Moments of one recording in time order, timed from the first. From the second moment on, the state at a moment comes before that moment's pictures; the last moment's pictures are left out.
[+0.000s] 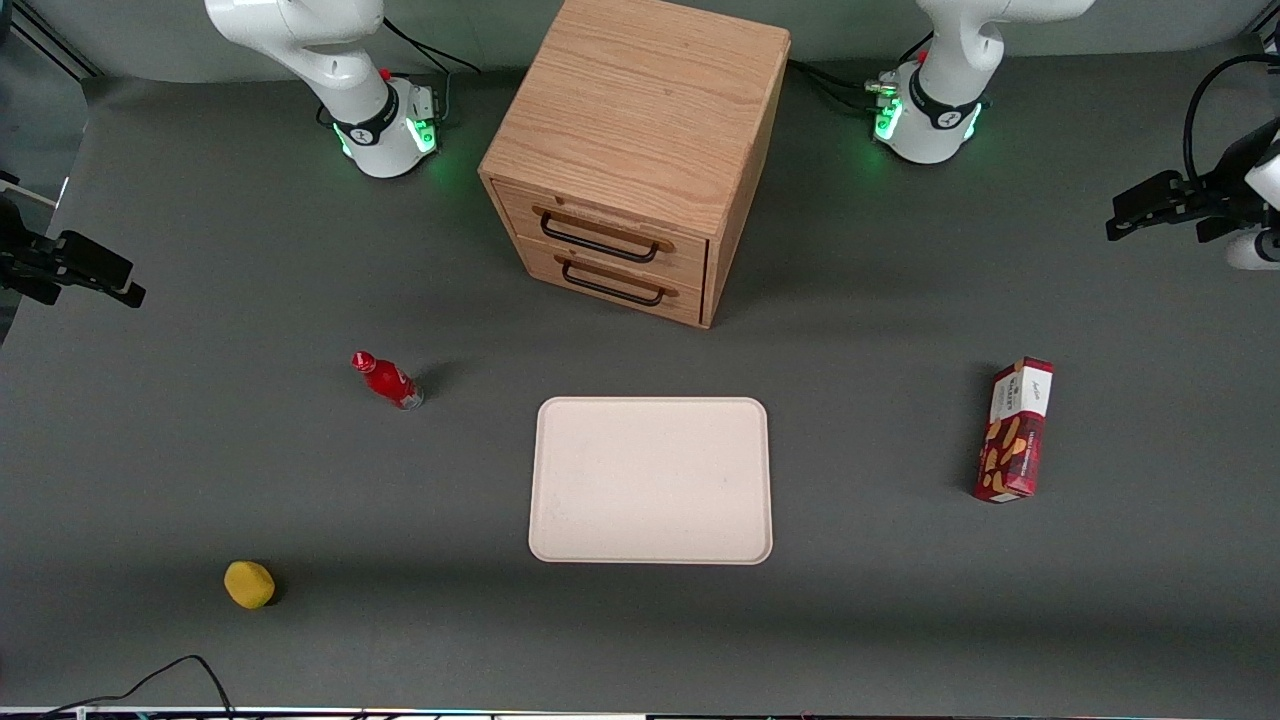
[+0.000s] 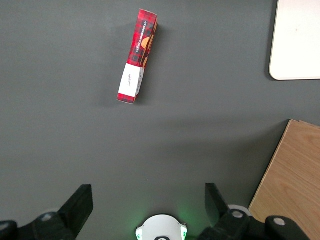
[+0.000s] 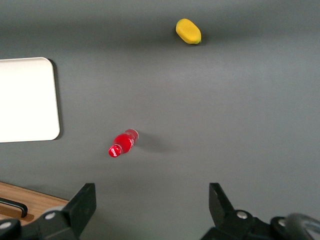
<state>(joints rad) -0.15 -0.08 0.16 -1.67 -0.02 1.45 0.04</state>
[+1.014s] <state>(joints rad) -0.15 0.35 0.28 -1.67 -0.02 1.84 0.39</state>
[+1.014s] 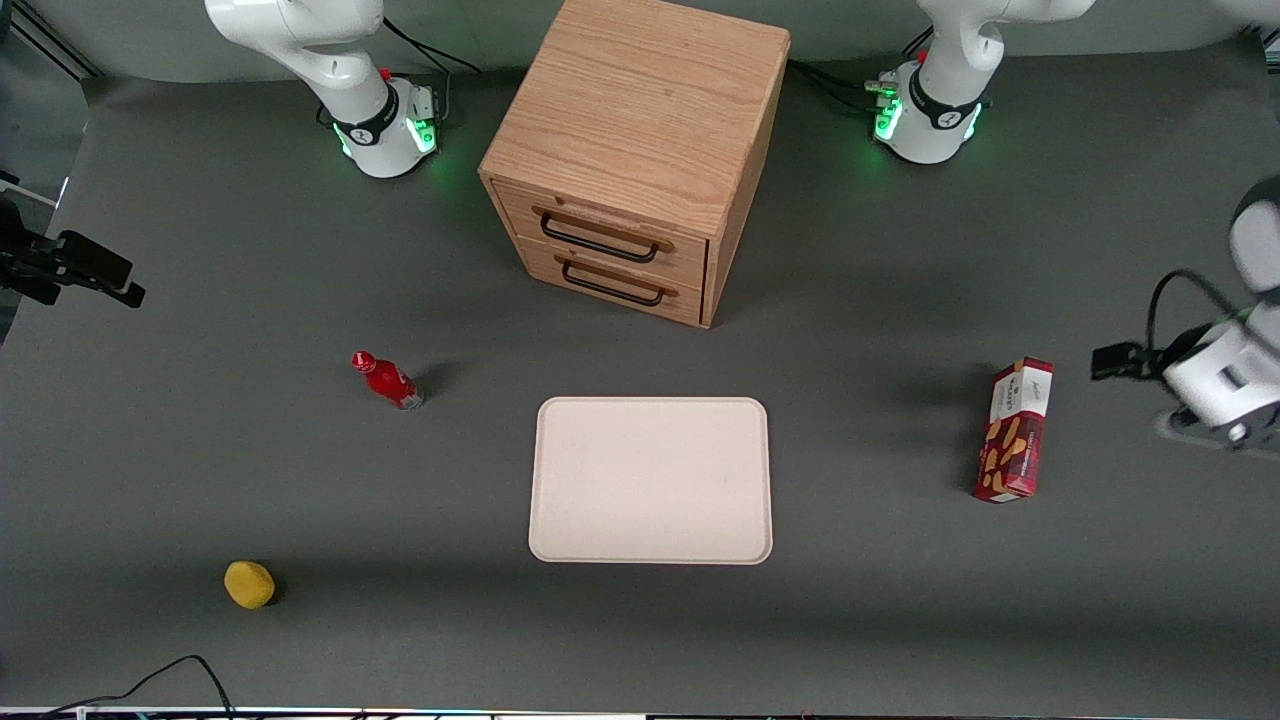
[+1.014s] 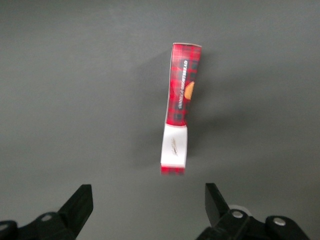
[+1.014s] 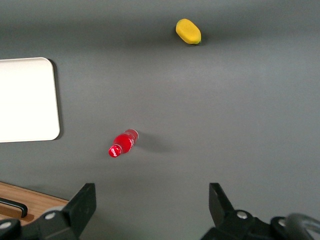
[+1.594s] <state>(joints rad) -0.15 0.54 0.27 -1.80 -0.11 2.13 0.55</state>
